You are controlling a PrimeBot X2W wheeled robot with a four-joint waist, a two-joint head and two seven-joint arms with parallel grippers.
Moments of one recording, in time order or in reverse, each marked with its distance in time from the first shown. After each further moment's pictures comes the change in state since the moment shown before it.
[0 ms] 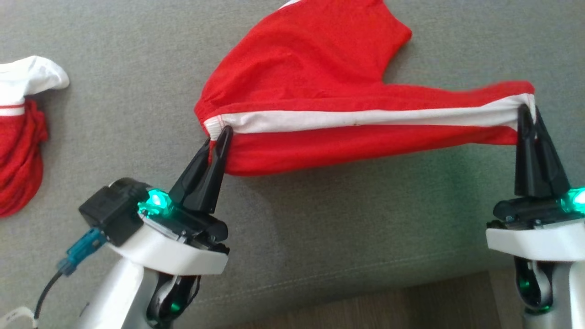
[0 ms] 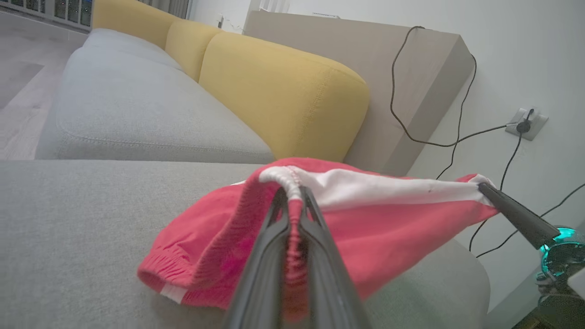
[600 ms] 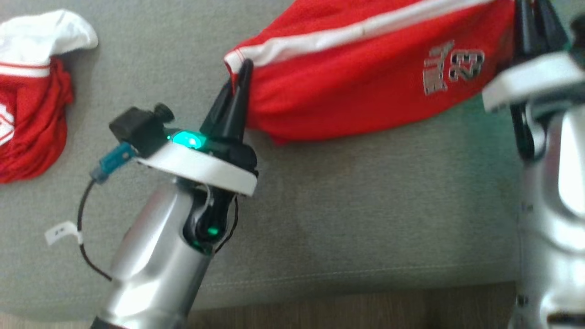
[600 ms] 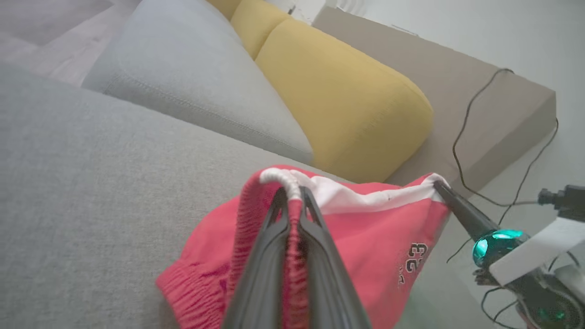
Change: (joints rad) left arm -0.284 -0.188 -0.012 0.332 -0.155 0.000 0.000; right arm -0.563 -0.003 -0.041 0.430 -0.210 0.000 0.154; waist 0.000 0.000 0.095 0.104
